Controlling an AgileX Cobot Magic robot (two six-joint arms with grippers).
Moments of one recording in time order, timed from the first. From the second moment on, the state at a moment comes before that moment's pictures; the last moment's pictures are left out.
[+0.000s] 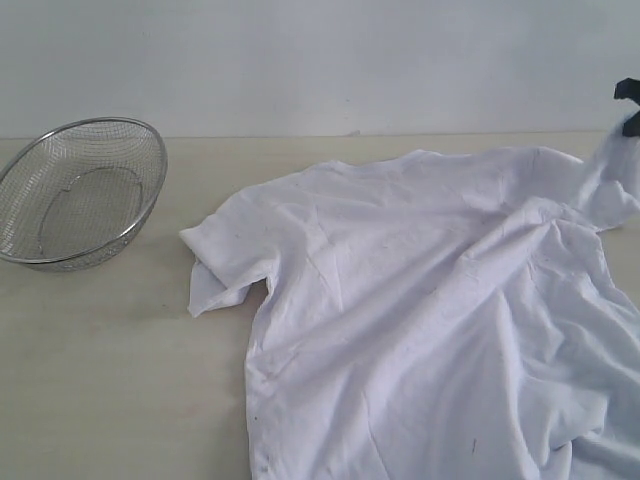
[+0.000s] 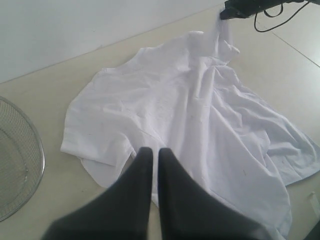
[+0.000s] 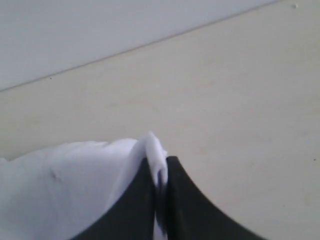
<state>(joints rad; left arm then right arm) -0.25 0.94 -1.37 -0.40 1.17 0.31 -0.51 2.36 -1.98 0.68 0.71 -0.56</state>
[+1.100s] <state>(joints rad) -0.25 0.94 -1.37 -0.40 1.17 0.32 -0.51 2.38 -2.04 0.45 0.89 -0.33</state>
